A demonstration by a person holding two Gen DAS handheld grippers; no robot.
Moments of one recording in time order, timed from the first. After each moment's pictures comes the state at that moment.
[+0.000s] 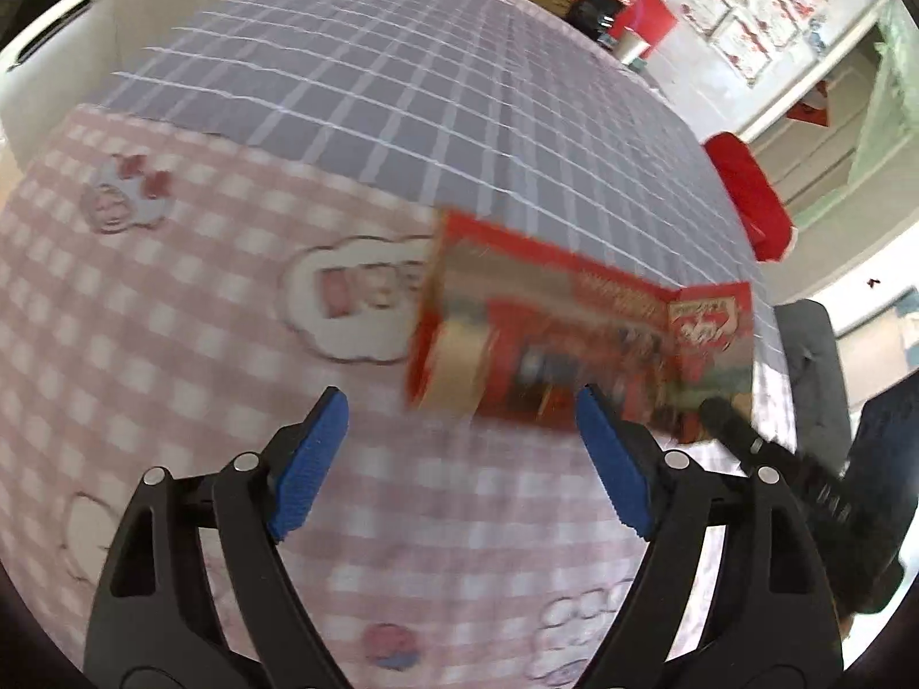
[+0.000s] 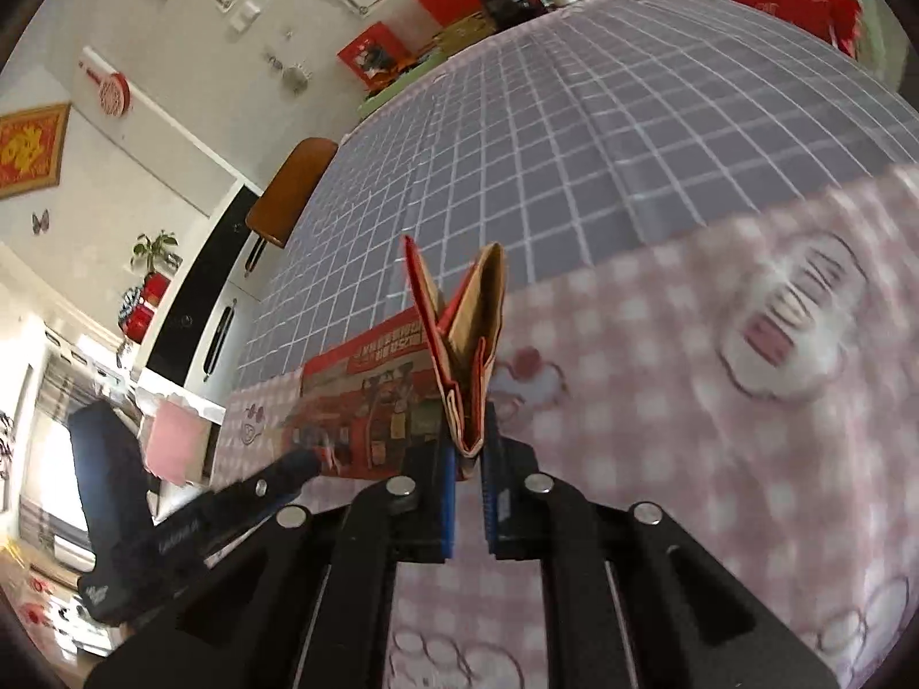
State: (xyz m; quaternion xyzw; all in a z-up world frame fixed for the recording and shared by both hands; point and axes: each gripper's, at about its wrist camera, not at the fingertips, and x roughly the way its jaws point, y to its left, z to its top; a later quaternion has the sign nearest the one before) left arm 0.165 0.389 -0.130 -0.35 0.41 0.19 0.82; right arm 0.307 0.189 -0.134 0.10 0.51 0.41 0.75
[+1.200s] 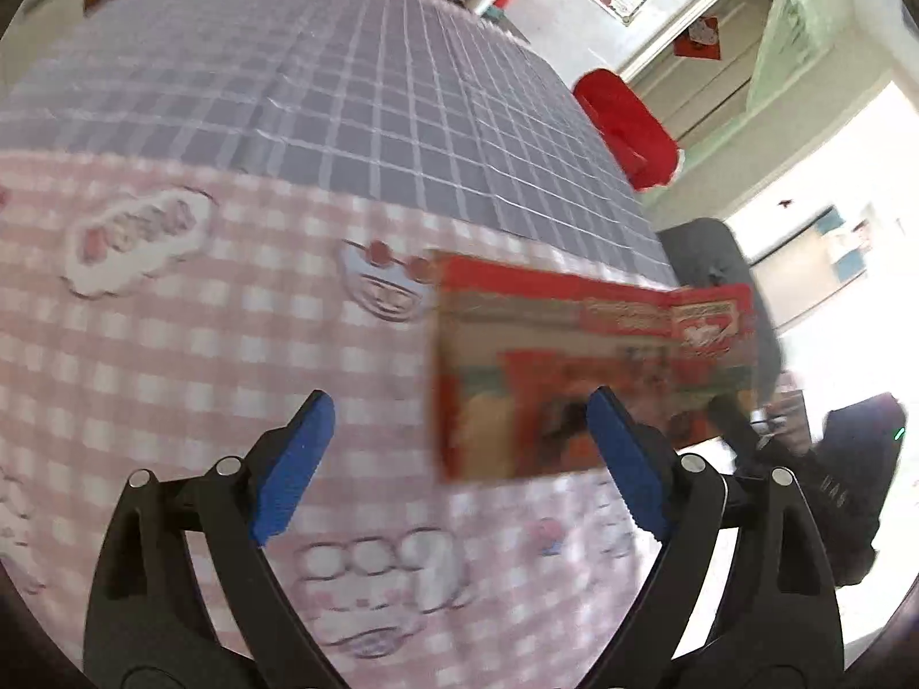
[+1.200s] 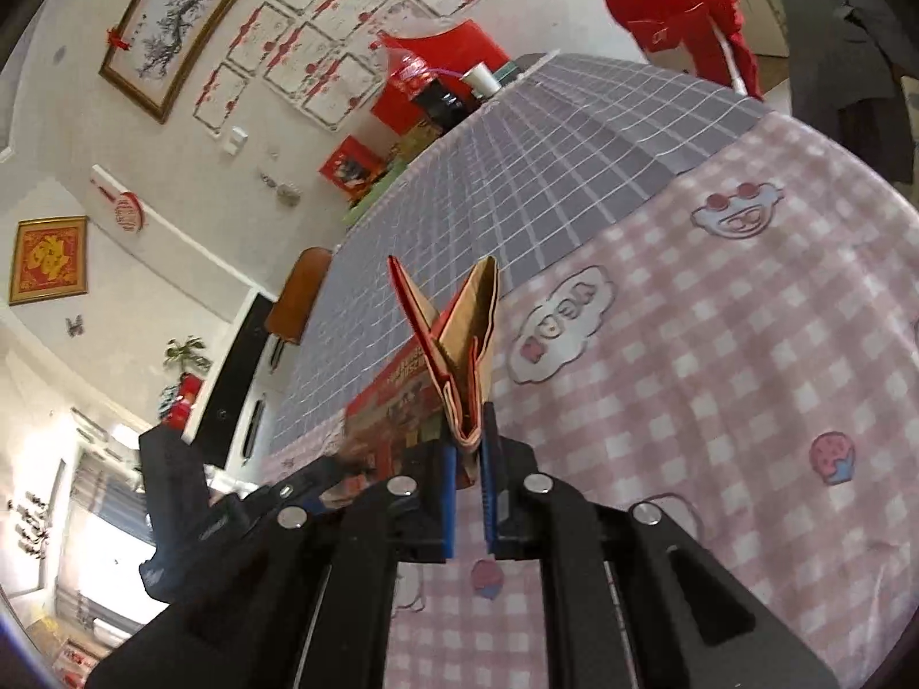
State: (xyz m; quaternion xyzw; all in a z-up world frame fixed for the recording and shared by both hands) left arm 0.202 0.301 -0.118 -0.35 0.41 0.04 0.84; right arm 0.300 0.031 -0.110 0.22 0.45 0.38 0.77
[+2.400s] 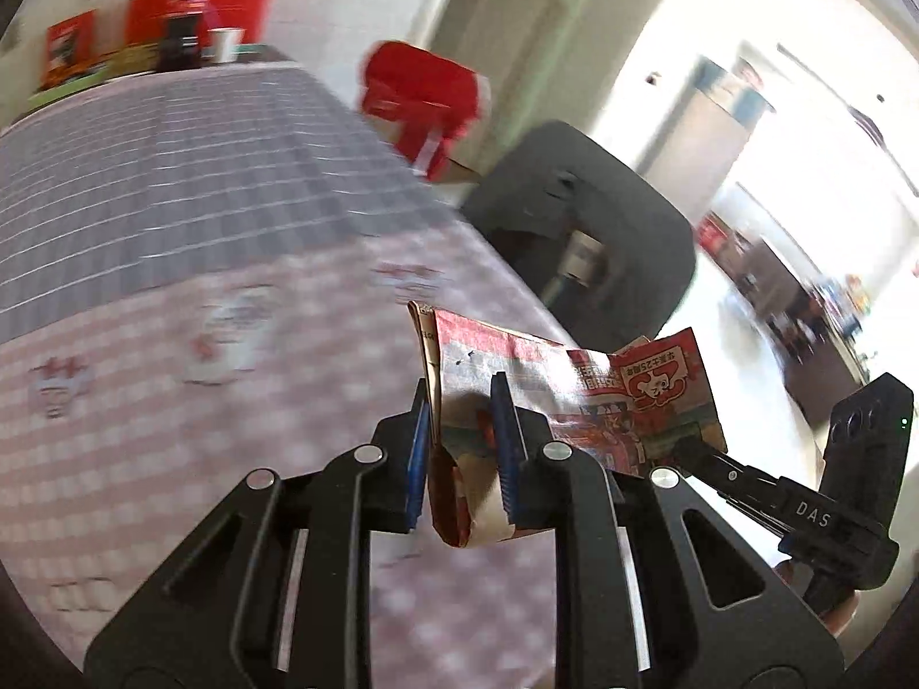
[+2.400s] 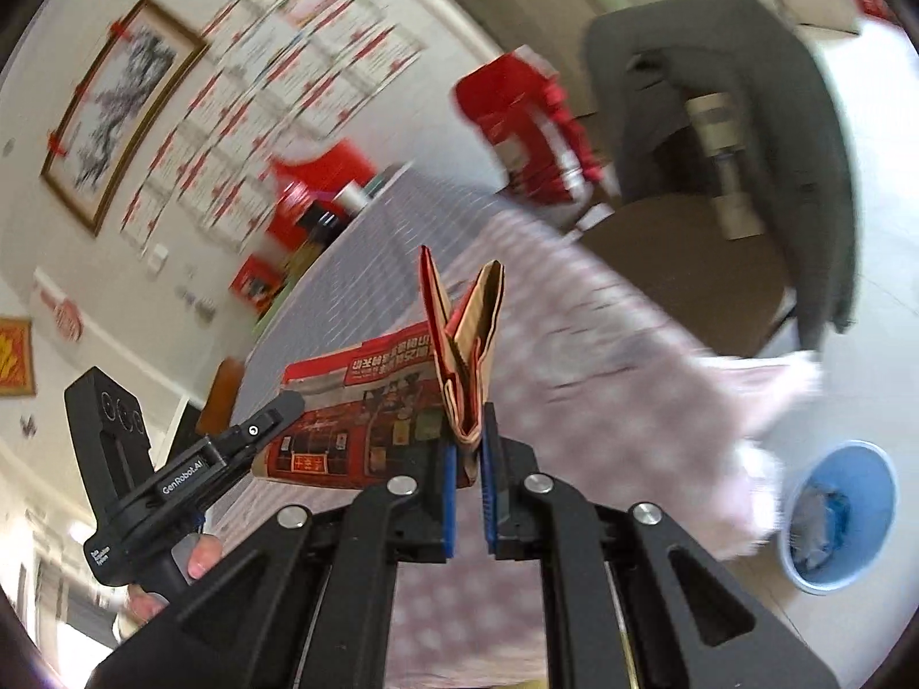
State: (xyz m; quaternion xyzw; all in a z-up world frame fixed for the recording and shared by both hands) left arm 0.278 0.082 -0.065 -0.14 0.38 -0.11 0.91; right arm 0.254 -0.182 -0.111 0.28 0.39 0.21 0.85
